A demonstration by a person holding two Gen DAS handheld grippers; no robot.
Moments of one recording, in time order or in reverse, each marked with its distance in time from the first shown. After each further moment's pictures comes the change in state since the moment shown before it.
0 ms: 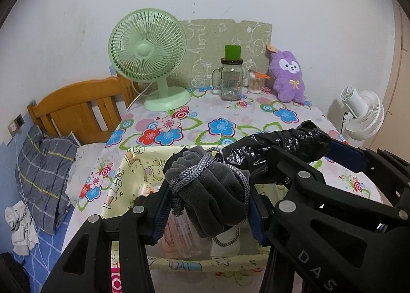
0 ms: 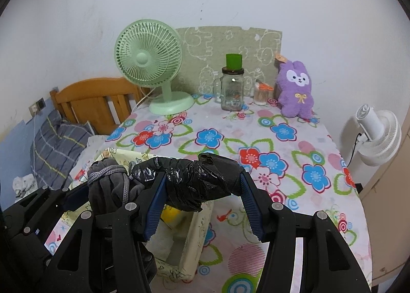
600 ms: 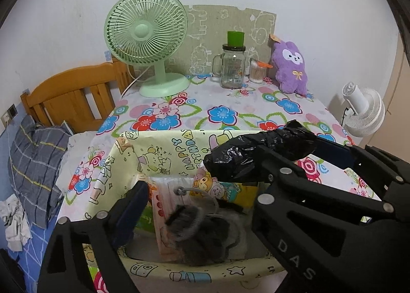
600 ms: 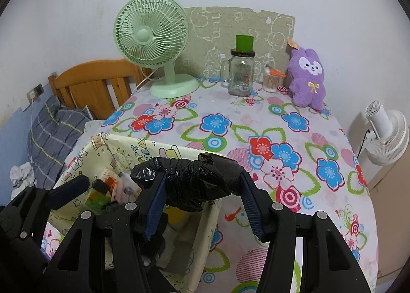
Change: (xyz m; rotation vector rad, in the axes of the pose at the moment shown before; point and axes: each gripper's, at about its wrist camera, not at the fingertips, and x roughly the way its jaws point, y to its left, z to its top) left arm 0.023 0.011 -0.008 -0.023 0.046 -0.033; right arm 0.040 0.011 -0.004 -0.032 0.075 0.009
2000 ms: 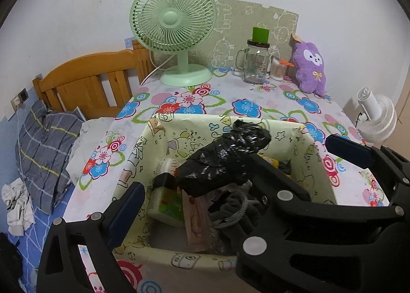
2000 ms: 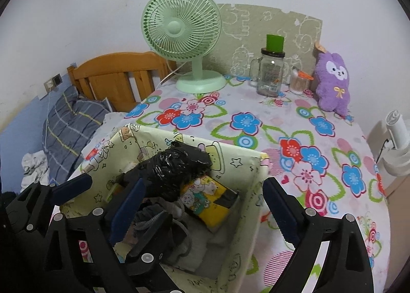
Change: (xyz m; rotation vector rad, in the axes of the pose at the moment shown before) left arm 0.001 0.031 -0.011 -0.063 0.024 0.052; right arm 0.006 0.027 -0.004 -0.055 0.004 0.094
